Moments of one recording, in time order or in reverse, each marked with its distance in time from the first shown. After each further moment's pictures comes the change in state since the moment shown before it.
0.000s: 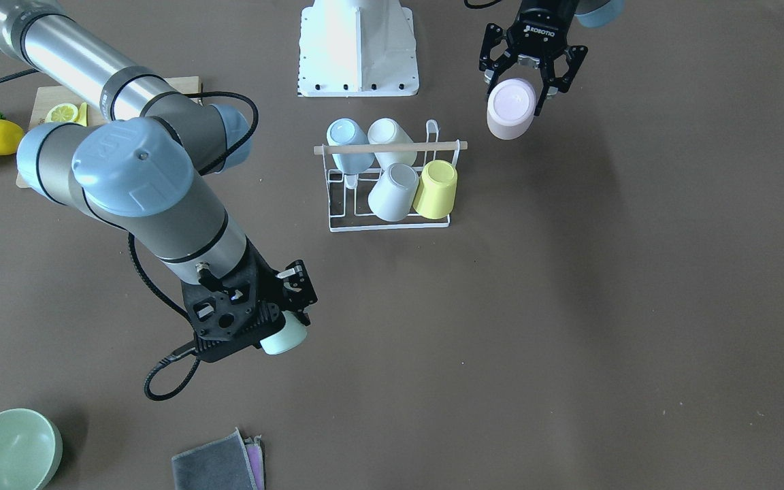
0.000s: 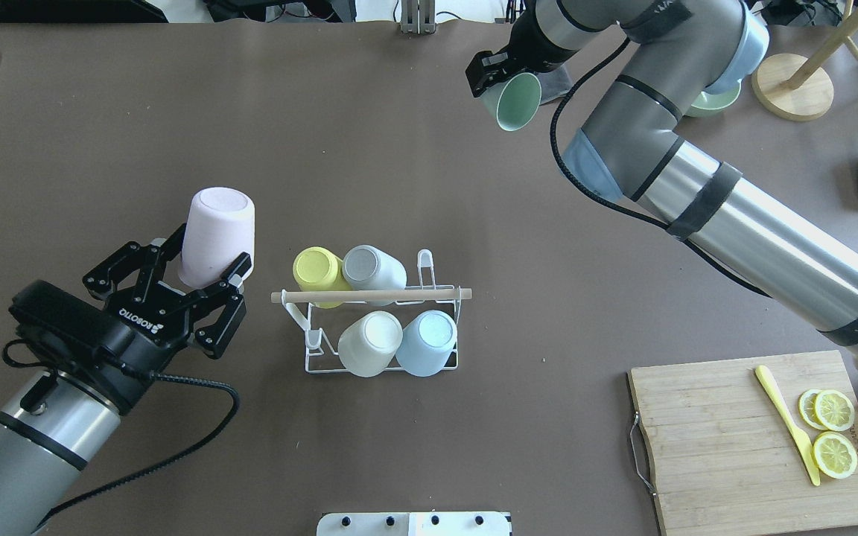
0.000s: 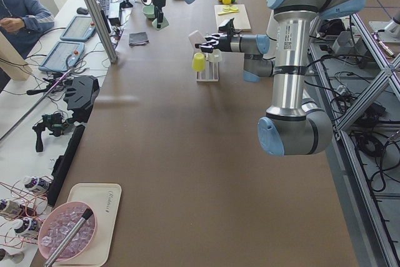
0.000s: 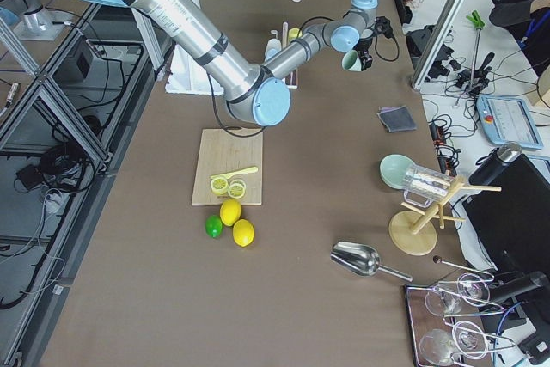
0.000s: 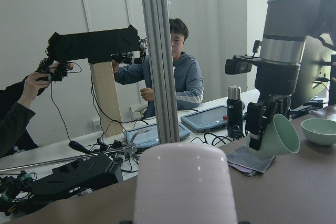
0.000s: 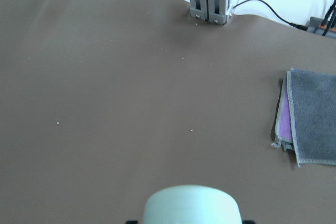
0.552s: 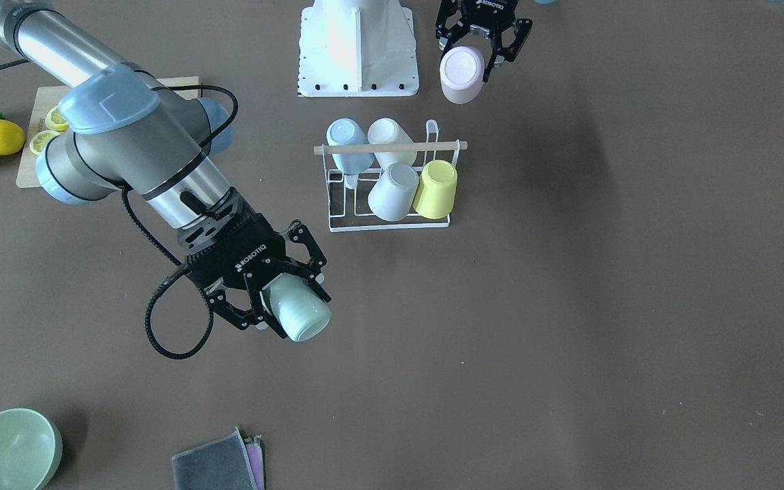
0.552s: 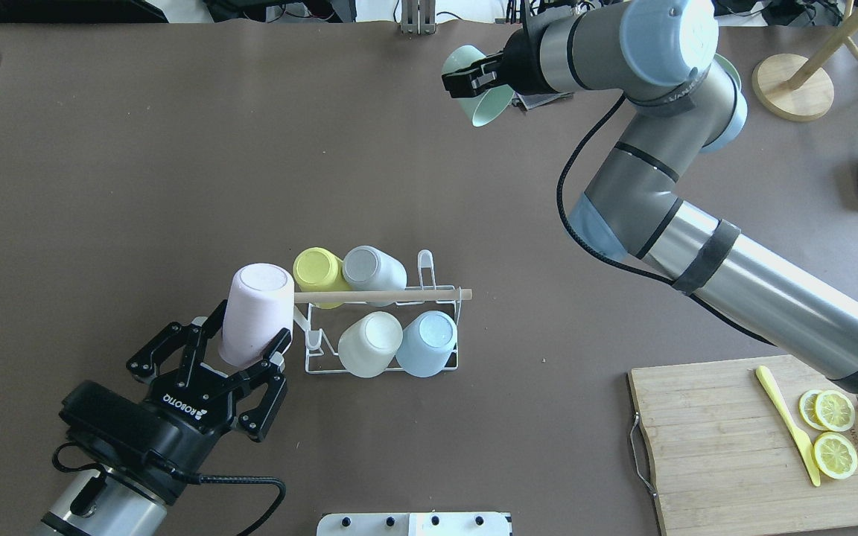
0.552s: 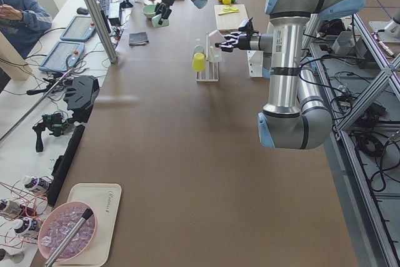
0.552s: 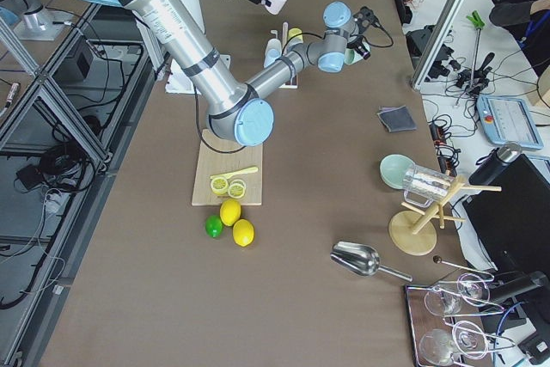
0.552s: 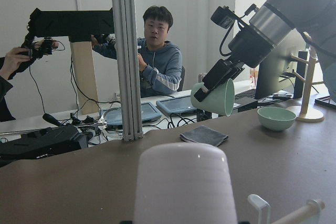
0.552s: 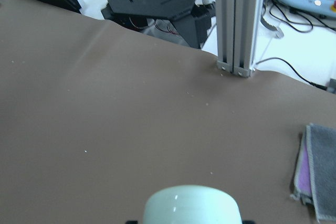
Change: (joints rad) left arm 0.184 -0.077 0.038 -0.006 0.187 0.006; right arm -0.097 -0.068 0.015 0.425 -0.245 0.001
